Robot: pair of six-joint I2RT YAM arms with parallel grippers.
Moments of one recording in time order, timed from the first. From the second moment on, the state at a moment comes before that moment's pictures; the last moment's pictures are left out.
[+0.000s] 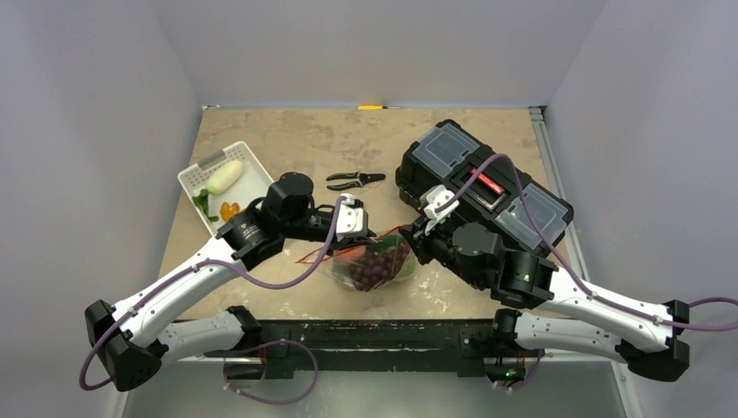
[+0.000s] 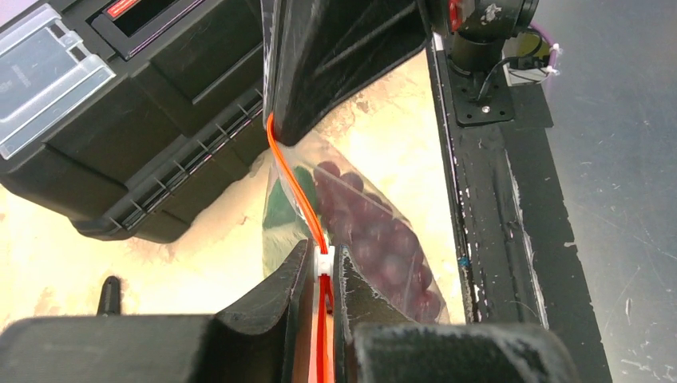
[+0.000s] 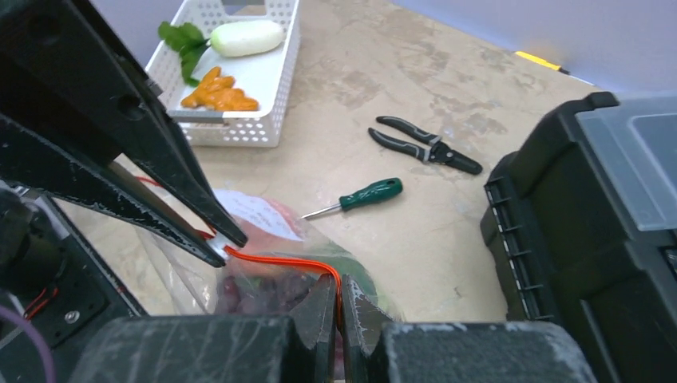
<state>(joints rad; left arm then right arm) -0.79 1.05 1.00 -0.38 0.67 0.44 1.17 0.83 0.89 -0.34 0.43 0.17</state>
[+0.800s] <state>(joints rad) -0.80 1.02 1.00 -0.41 0.62 0.48 1.16 0.58 0.86 -0.53 0.79 0.32</state>
